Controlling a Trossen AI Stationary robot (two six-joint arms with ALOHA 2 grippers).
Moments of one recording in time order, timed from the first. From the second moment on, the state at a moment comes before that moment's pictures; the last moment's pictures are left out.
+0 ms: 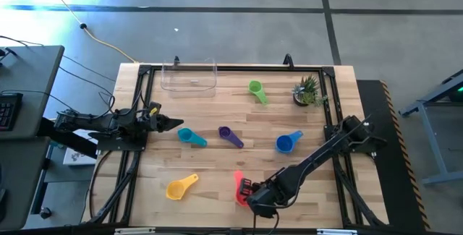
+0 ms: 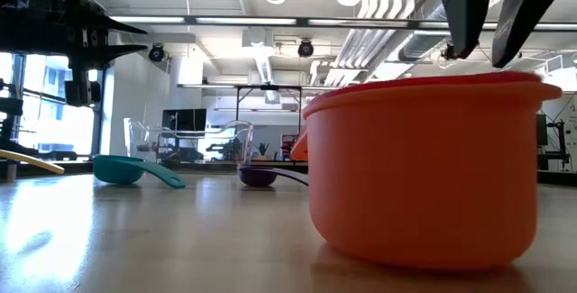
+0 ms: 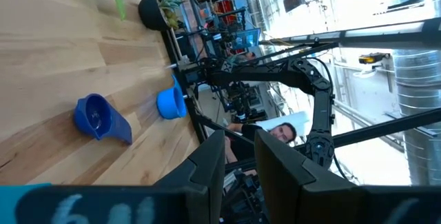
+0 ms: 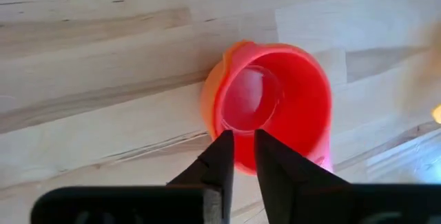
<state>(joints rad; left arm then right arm) -0.11 0.04 0.01 0.05 -0.23 -1.26 0.62 1.98 1.57 -0.80 0.10 -0.79</state>
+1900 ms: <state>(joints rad) -0.11 0.04 0.01 0.04 -0.12 -0.97 0.43 1.87 1.57 -1.38 0.19 1.26</state>
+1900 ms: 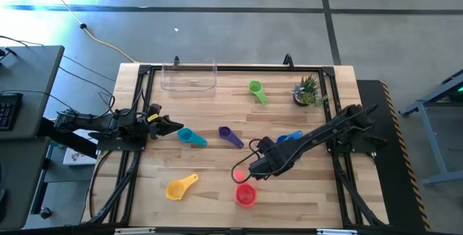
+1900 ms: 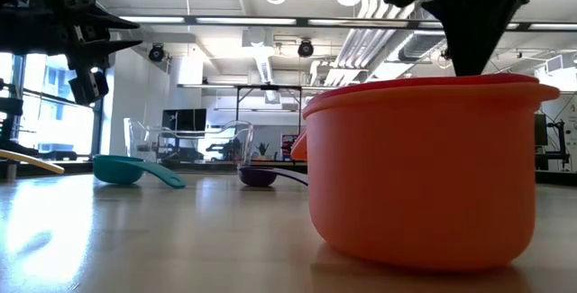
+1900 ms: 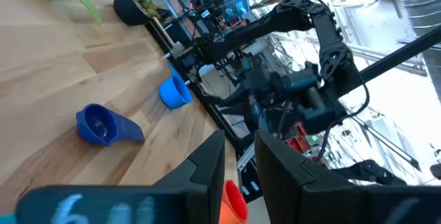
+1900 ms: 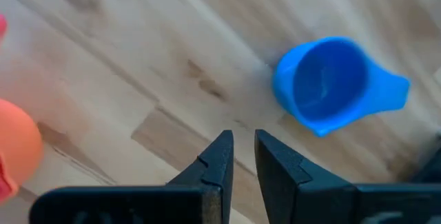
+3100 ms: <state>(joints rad) -0.11 0.04 0.01 0.03 -0.11 -0.96 0.36 1.50 1.57 -1.57 0.44 1.35</state>
